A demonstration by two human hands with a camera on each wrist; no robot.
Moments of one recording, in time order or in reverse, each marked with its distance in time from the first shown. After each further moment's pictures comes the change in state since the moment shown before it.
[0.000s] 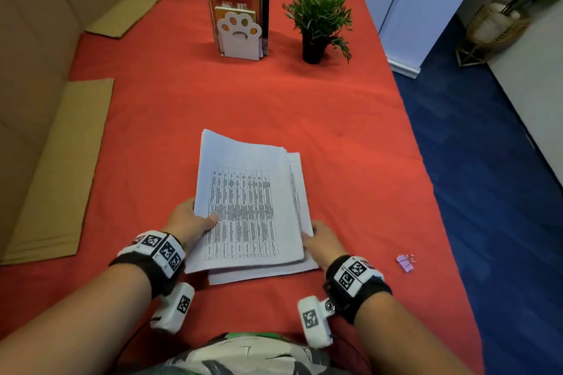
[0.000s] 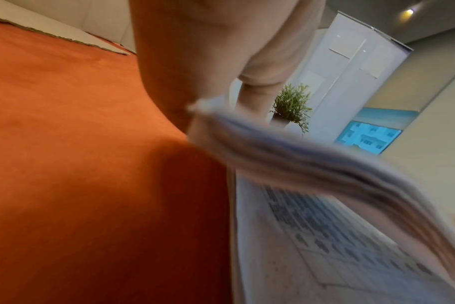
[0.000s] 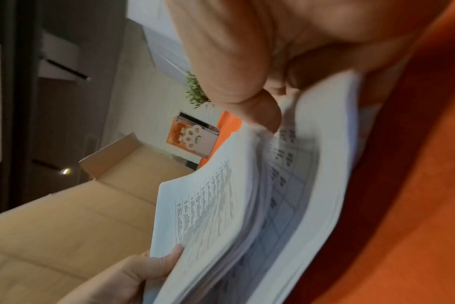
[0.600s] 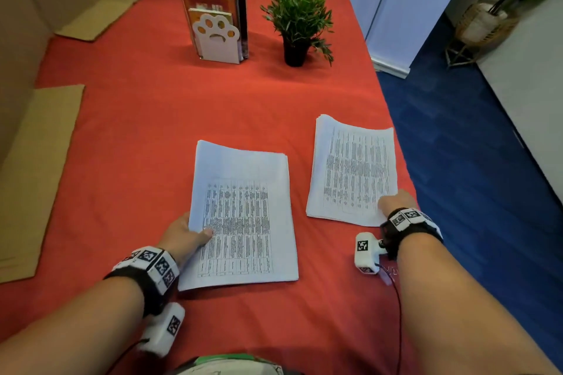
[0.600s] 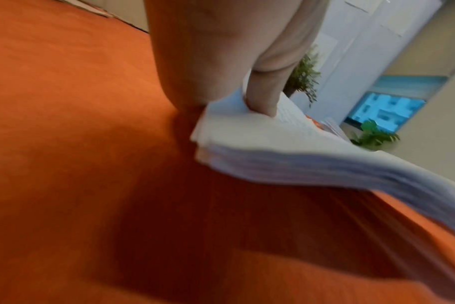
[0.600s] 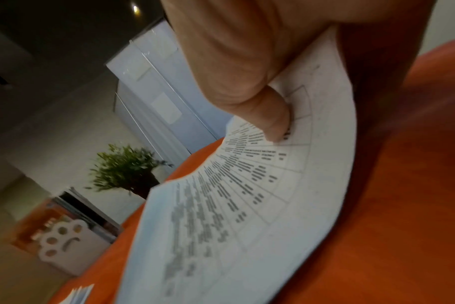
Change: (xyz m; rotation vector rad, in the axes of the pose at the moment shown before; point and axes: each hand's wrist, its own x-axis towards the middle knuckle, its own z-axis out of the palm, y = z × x) left_hand 0.011 -0.001 0.045 -0.084 -0.056 -0.020; right_hand 0.089 0.013 -0.191 -0.147 0.474 0.270
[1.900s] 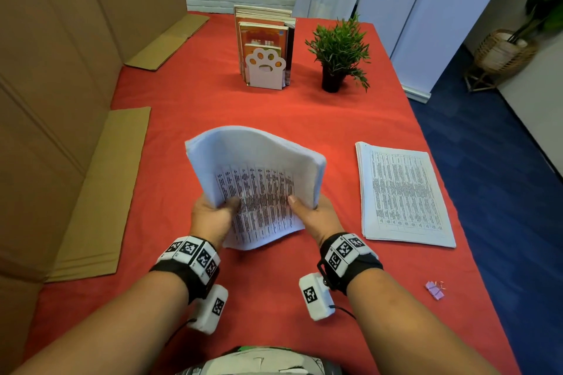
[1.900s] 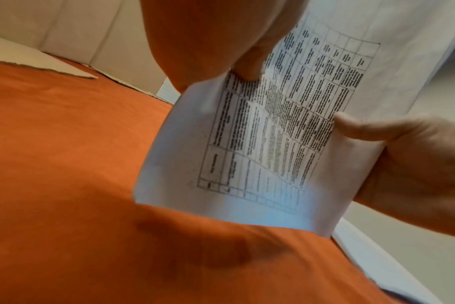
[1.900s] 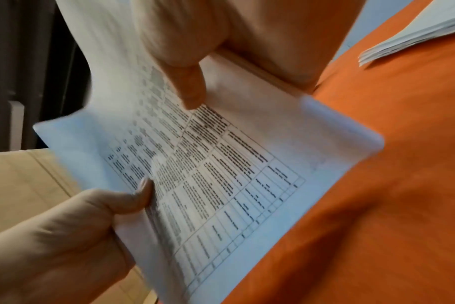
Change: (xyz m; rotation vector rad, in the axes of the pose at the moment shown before) left_hand -0.027 0.054 -0.051 -0.347 0.293 0.476; right_hand -0.211 -0.107 0.126 0.575 -0.467 -0.594
